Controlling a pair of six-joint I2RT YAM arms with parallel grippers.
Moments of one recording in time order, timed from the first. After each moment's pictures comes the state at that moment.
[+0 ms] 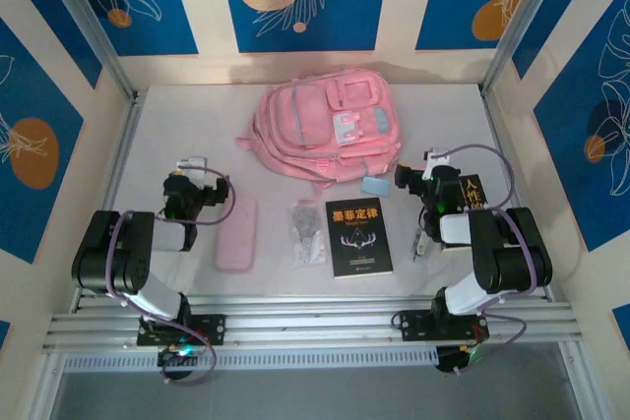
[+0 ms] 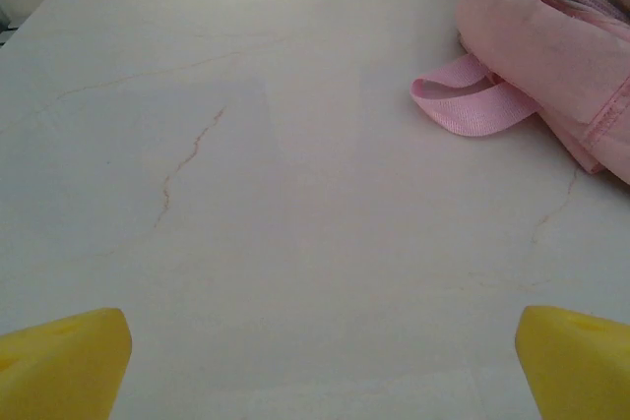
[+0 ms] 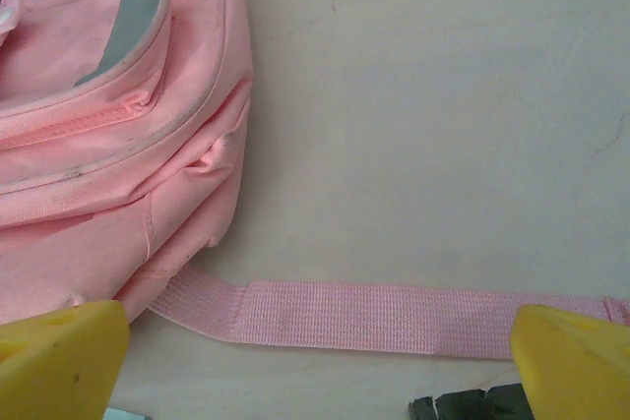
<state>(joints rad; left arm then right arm) -0.05 1.56 0.36 0.83 0.01 0.06 0.04 1.52 0.40 0.72 0.06 0.11</state>
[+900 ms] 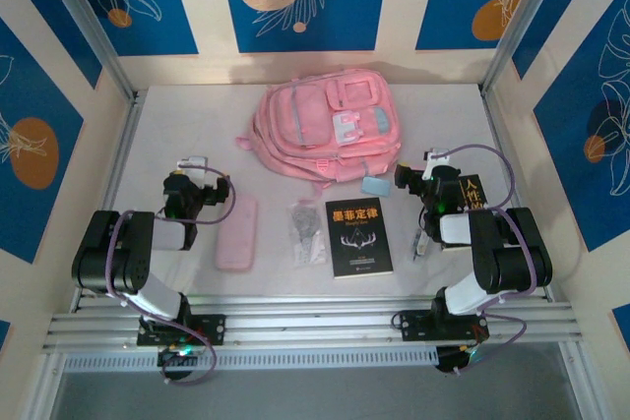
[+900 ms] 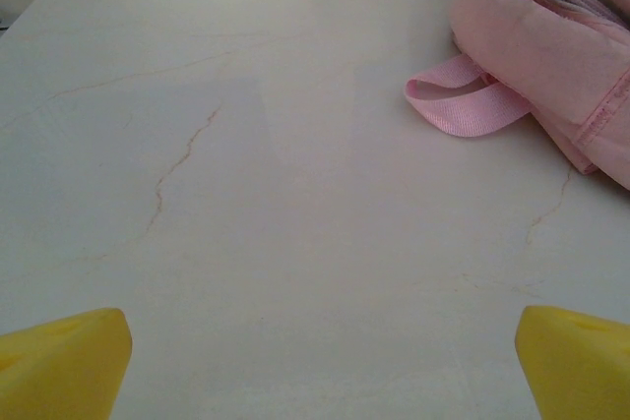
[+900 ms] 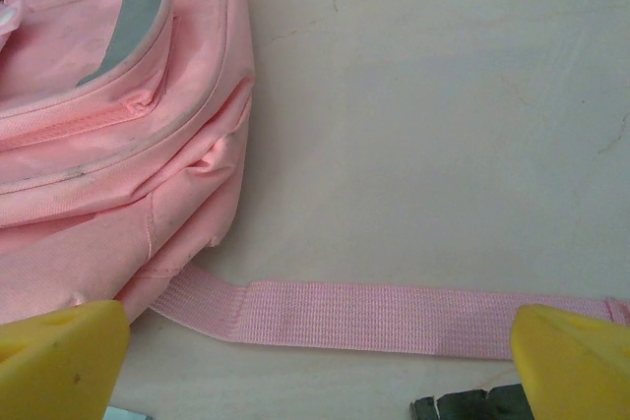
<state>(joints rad) -0.05 1.56 0.37 0.82 0.02 0.06 0.04 1.52 0.40 0.72 0.05 0.11</state>
